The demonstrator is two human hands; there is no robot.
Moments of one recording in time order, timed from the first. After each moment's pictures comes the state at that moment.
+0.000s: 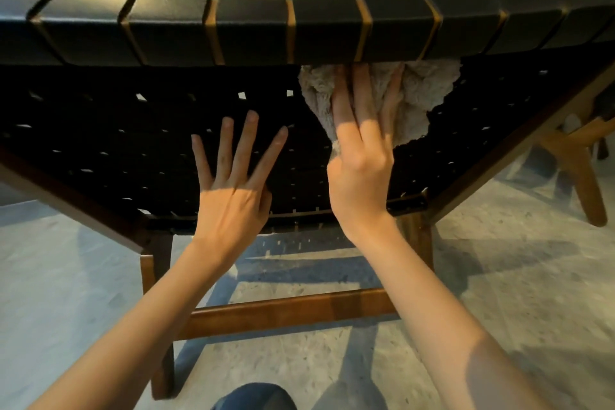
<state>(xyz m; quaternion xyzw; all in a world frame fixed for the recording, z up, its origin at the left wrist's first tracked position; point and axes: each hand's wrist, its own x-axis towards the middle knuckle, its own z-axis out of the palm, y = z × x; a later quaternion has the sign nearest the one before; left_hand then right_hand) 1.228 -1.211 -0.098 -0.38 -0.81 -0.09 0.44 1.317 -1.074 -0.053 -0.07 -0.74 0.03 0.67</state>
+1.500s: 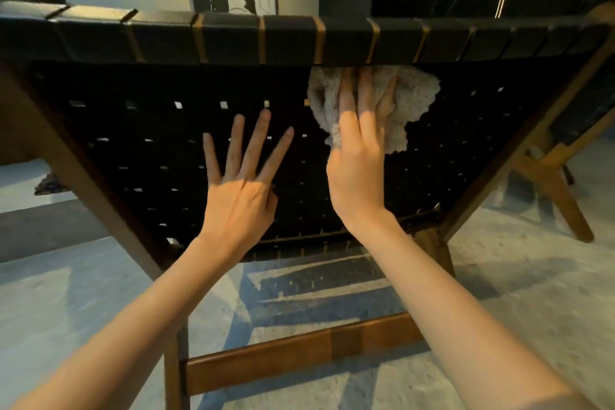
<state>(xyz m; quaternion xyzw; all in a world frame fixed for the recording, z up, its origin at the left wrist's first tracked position) 1.196 -1.266 -0.087 -0.41 -0.77 -0.09 0.49 1.295 -1.143 -0.053 -0.10 -0.78 0.12 0.61</state>
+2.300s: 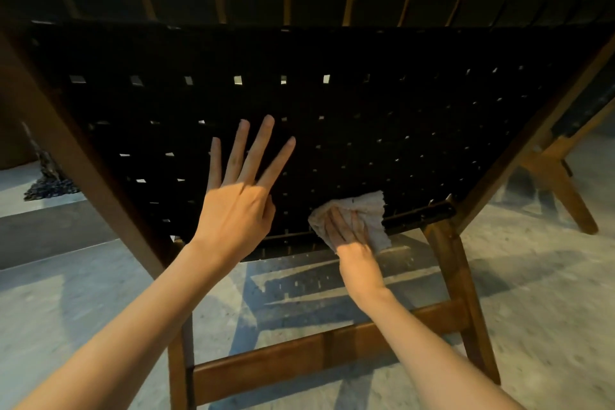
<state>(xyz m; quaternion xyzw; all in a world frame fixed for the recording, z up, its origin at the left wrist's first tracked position) 1.174 -1.287 -0.115 -0.46 -0.76 -0.07 0.45 1.258 -1.098 -0.254 -0.18 -0.96 0.00 0.24</state>
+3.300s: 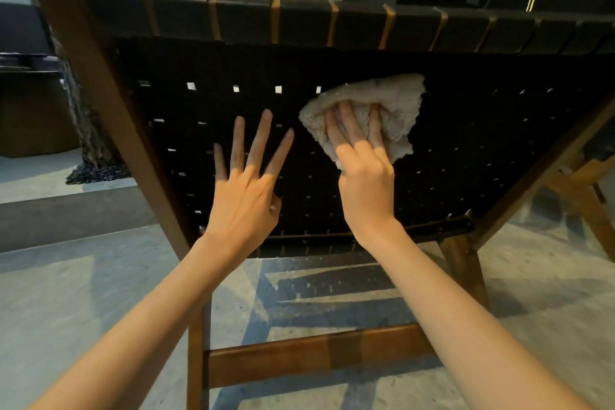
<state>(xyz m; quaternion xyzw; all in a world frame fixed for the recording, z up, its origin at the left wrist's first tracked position) 1.182 -1.313 -0.102 -0.41 -0.81 -0.12 0.41 1.270 -1.169 -0.087 -0.05 -0.77 -0.03 0.63</state>
